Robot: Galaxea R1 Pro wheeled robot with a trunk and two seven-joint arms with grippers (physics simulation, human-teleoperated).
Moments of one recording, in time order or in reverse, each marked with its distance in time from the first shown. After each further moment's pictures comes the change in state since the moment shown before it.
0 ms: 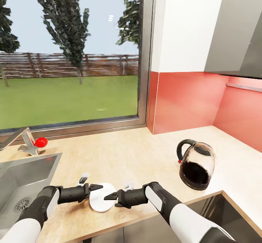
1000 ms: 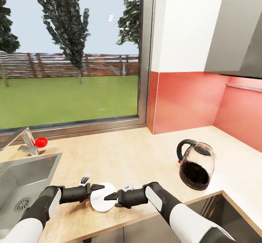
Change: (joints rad) left arm -0.001 -0.016 0.003 -0.001 -0.001 0.005 0.013; right arm 0.000 0.000 0.000 0.002 -0.001 0.000 0.000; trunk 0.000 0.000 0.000
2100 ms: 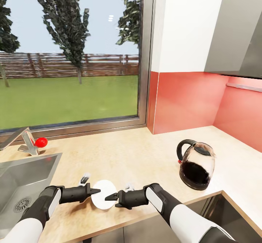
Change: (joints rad) left arm 0.000 0.002 -0.001 -0.002 0.006 0.010 0.000; right arm 0.000 0.000 -0.002 0.025 -0.009 -0.021 0.002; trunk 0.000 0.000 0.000
